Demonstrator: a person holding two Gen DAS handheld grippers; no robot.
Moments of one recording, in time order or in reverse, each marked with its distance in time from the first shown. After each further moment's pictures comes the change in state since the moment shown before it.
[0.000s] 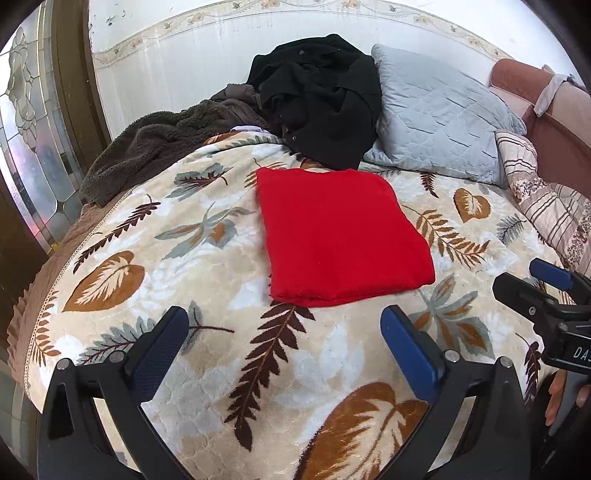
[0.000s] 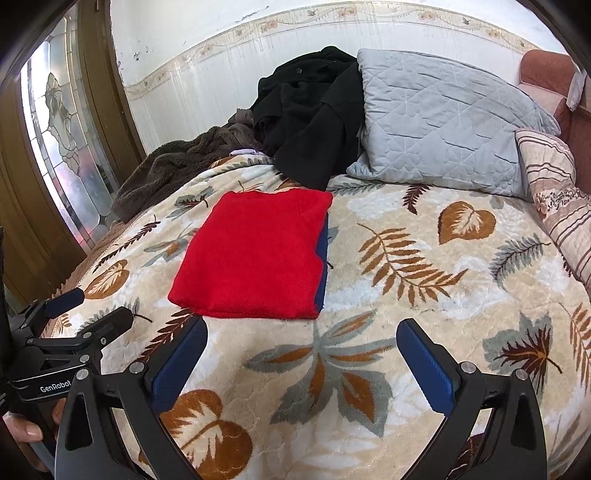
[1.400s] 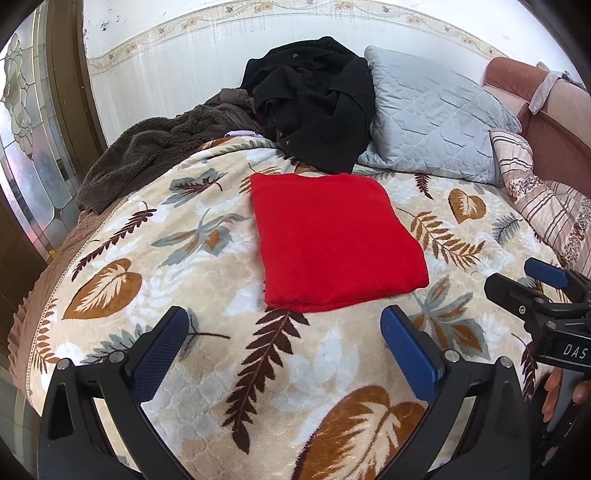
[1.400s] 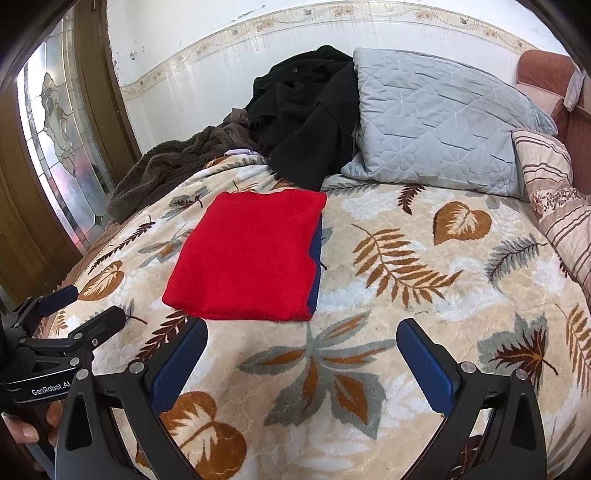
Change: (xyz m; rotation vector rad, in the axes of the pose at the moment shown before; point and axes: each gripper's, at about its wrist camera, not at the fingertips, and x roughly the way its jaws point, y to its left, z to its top) left arm -0.002 0.001 0.007 0.017 -0.004 -0.025; right arm 0.002 -0.005 0.002 0.003 0.005 -0.011
